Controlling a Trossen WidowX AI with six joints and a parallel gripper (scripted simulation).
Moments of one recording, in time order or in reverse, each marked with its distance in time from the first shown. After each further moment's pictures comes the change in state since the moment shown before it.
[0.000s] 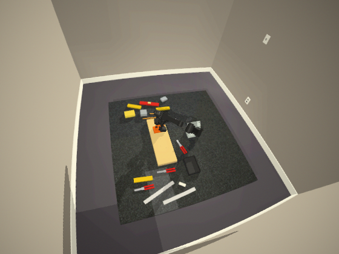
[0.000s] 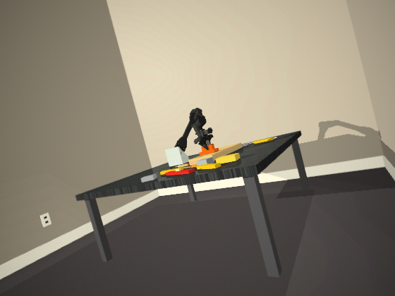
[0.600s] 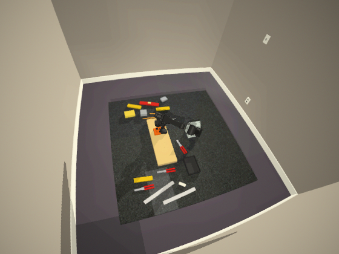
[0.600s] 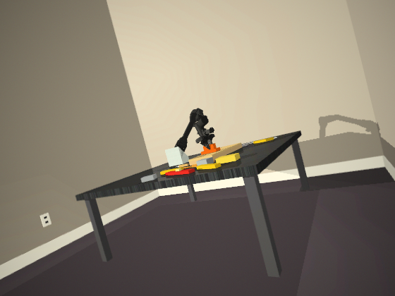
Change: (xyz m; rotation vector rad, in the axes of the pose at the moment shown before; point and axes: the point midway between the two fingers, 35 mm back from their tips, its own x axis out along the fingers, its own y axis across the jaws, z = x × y) arm 0.000 0.024 0.000 0.001 0.000 0.001
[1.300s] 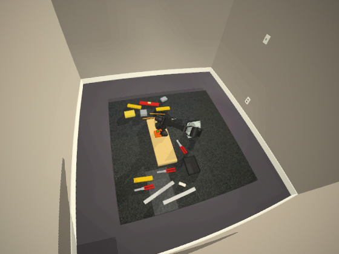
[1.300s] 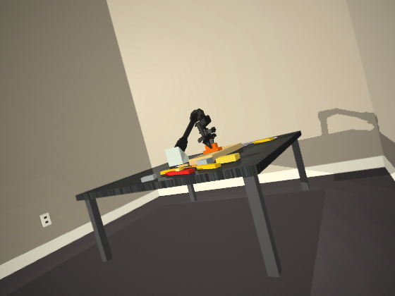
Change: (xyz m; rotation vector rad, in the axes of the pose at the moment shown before) arm 0.000 0.028 0.000 0.001 0.000 0.001
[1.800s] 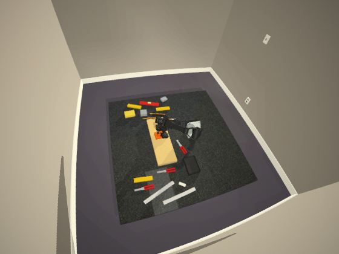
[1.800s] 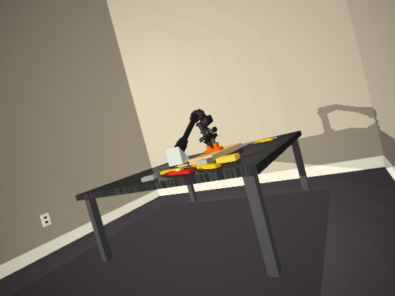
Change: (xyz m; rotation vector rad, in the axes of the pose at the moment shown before) arm 0.000 0.020 0.000 0.001 0.000 0.001
